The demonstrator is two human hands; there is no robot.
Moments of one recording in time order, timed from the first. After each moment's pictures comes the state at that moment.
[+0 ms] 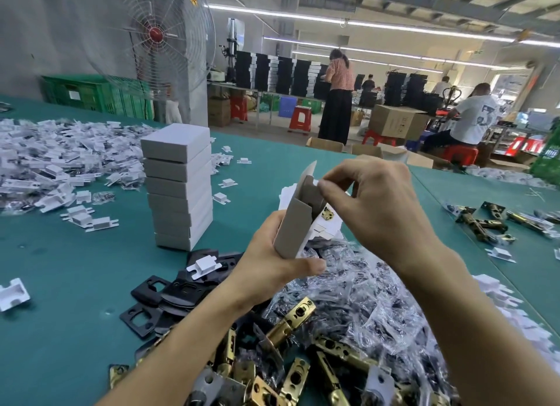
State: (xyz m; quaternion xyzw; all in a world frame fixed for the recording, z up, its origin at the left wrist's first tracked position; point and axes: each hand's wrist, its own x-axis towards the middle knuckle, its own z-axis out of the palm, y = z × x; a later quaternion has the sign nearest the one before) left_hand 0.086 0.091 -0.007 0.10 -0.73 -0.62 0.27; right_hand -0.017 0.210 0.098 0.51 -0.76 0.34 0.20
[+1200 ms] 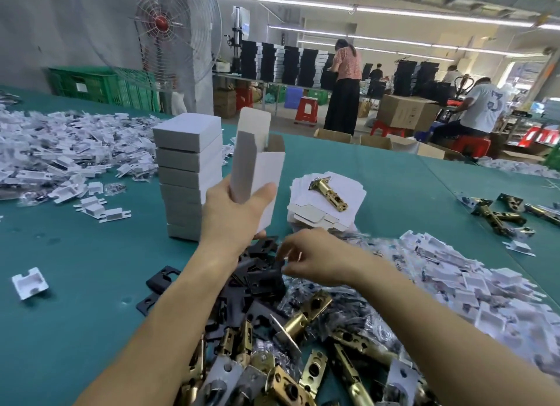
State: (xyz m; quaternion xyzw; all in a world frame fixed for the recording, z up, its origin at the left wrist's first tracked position) left_hand 0.104 0.050 0.022 0.28 -0.61 -0.58 0.46; right_hand -0.013 0.152 0.020 0.61 -0.77 0.07 -0.13
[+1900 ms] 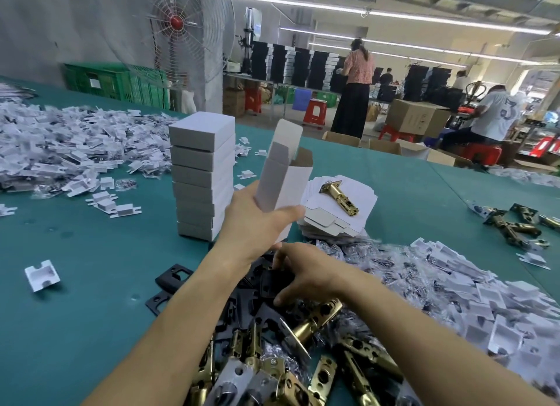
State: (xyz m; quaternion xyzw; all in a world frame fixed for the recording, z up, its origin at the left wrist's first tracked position) left_hand 0.103 0.046 0.014 0.26 -0.67 -0.58 0.37; right_hand -0.009 0.133 -0.015 0.58 -0.77 0.13 -0.21
